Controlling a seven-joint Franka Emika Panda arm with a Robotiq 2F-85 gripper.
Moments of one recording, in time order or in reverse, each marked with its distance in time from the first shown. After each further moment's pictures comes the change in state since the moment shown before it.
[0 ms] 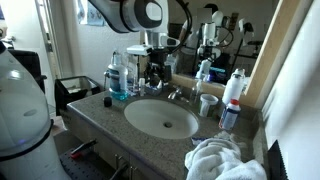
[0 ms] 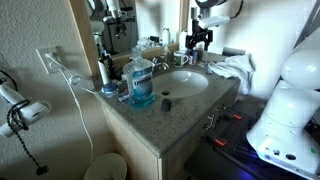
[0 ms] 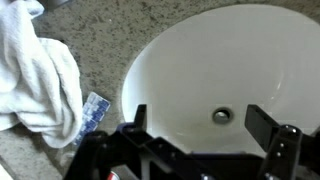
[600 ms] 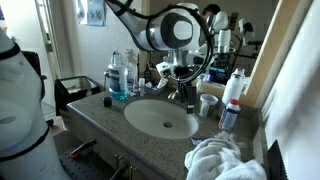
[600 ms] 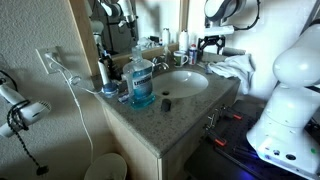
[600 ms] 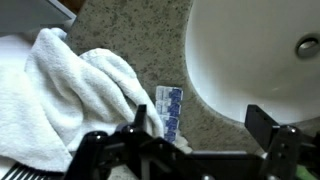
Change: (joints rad) arm -0.192 0.155 -0.102 0.027 -0.085 0.201 0.301
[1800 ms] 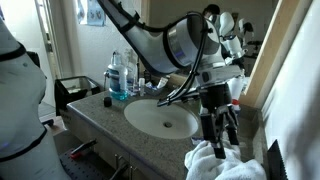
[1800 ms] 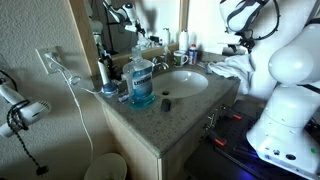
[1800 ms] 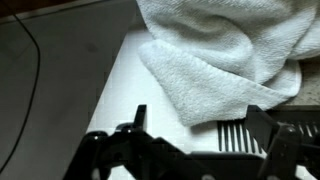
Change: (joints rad) arm -0.152 0.051 -0.122 0.008 -0.624 -0.091 1.066
